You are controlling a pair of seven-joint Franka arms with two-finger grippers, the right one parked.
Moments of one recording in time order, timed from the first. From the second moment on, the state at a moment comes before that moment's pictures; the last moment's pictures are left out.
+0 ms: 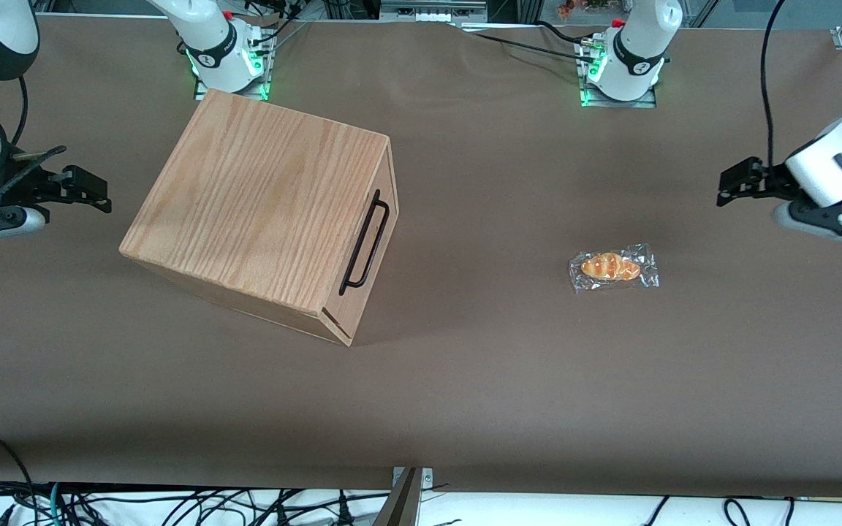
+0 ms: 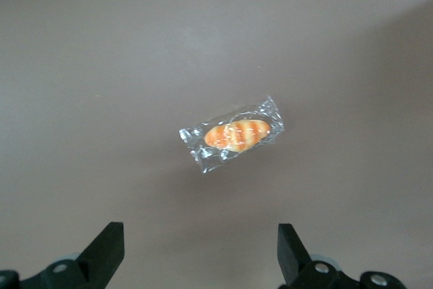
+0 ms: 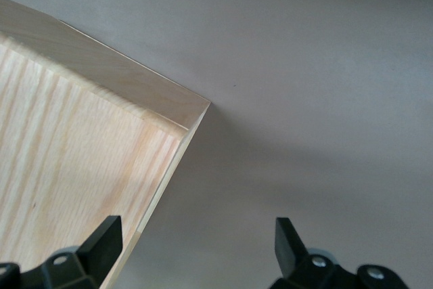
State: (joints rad) arm -0.06 0.12 -0.01 -1.55 -0.02 1.58 0.20
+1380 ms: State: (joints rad) arm -0.57 0.48 -0.03 -1.44 -0.44 1.98 -0.16
